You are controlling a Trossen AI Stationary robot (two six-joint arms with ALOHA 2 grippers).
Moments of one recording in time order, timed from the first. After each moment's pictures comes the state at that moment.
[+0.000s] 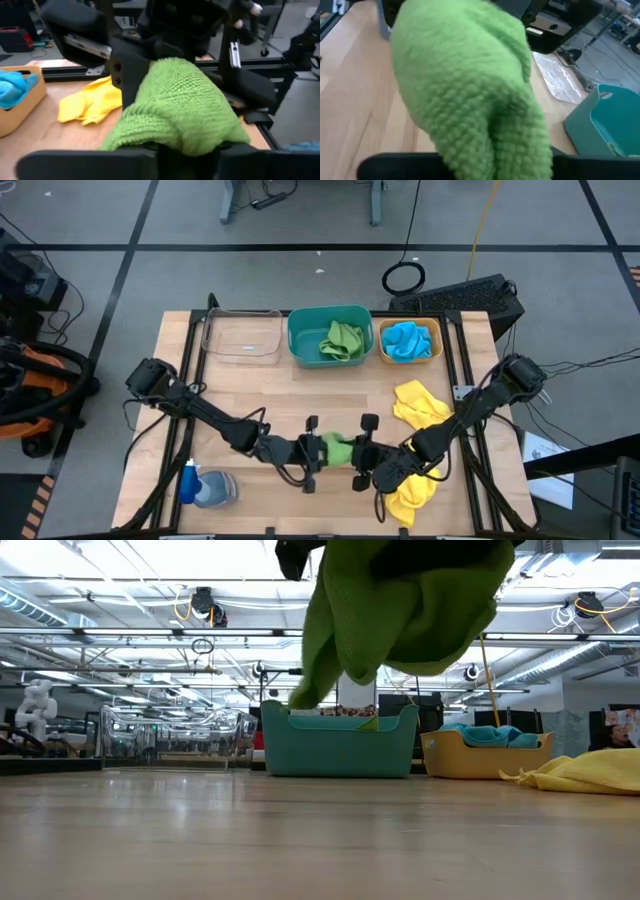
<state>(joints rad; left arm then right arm) -0.47 1.77 1.07 0.47 -0.38 -0.07 0.59 1.66 1.05 -0.03 0.81 0.14</state>
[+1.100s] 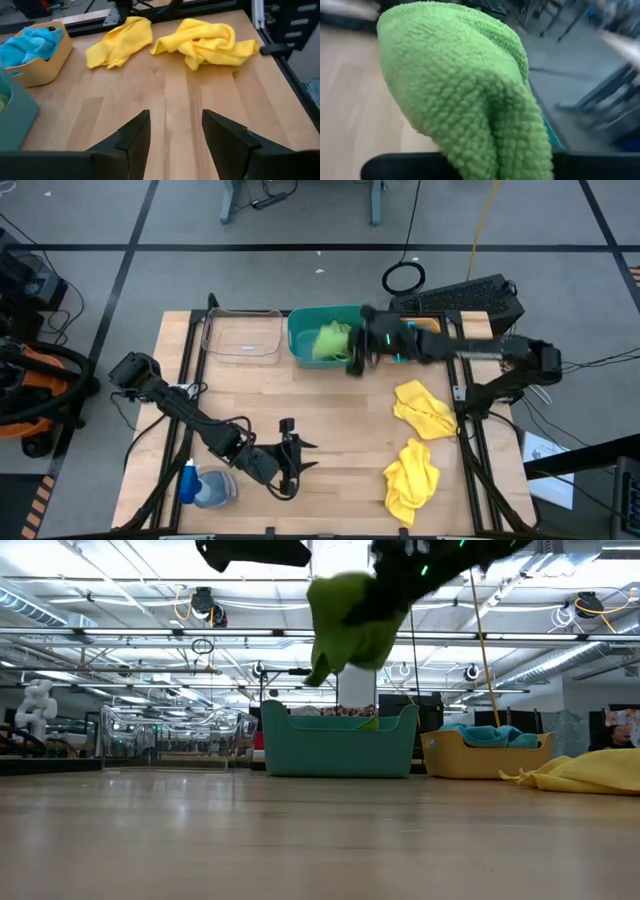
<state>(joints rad) -0.57 1.63 1.07 -0.02 -0.57 -0.18 -0.20 1.39 1.05 -0.04 0.19 -0.28</state>
